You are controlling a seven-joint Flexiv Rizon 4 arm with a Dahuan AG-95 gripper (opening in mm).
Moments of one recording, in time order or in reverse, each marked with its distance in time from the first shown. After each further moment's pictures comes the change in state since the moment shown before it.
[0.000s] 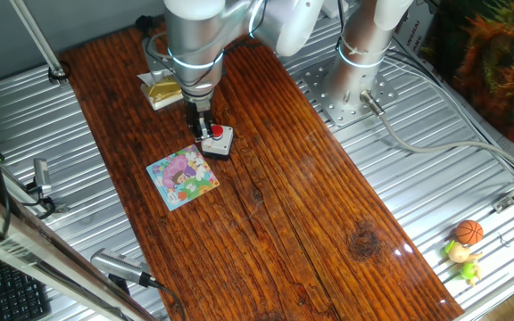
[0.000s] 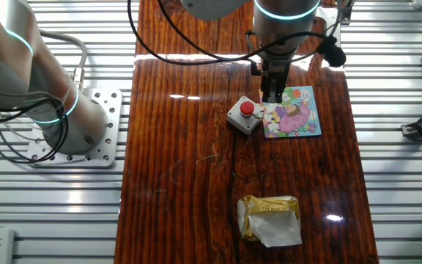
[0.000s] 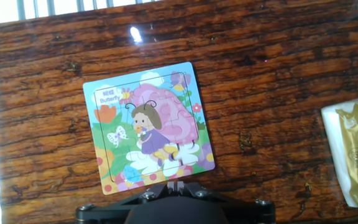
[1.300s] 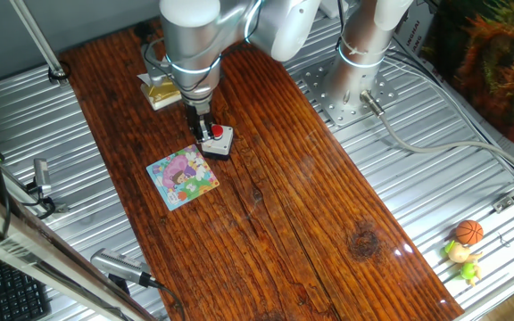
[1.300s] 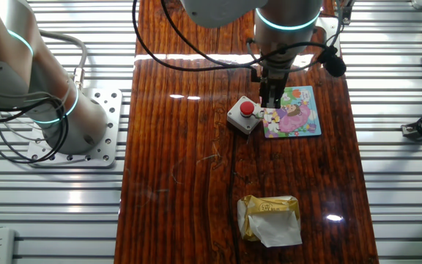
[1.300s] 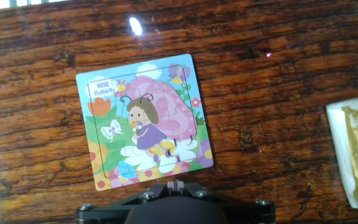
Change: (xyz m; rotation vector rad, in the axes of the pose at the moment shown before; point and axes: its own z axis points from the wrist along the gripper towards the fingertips) arm 0.004 -0.004 0.016 -0.003 0.024 -0.020
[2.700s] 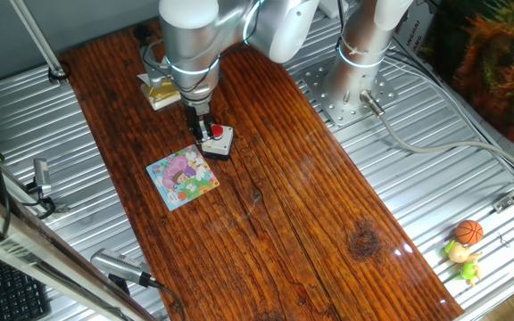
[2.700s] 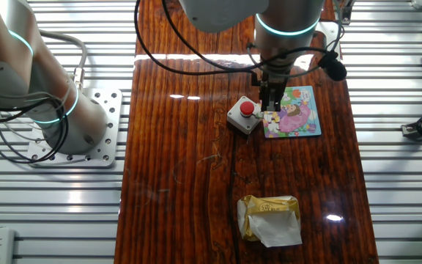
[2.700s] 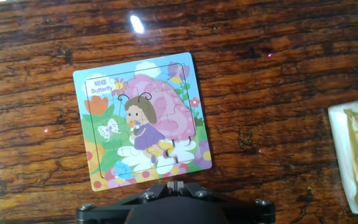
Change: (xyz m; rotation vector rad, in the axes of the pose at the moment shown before) arm 0.000 -0.003 0.005 -0.002 0.006 -0.022
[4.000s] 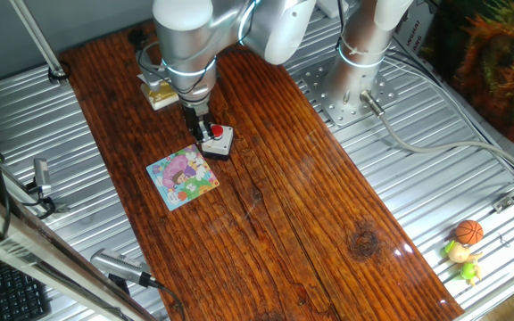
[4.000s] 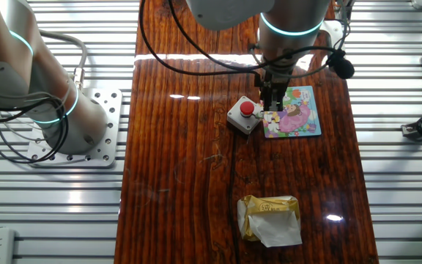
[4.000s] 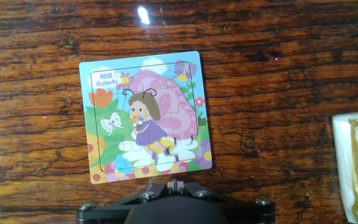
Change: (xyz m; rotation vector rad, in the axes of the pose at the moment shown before) arm 0.000 0.000 -0.001 0.002 0.015 -0.058
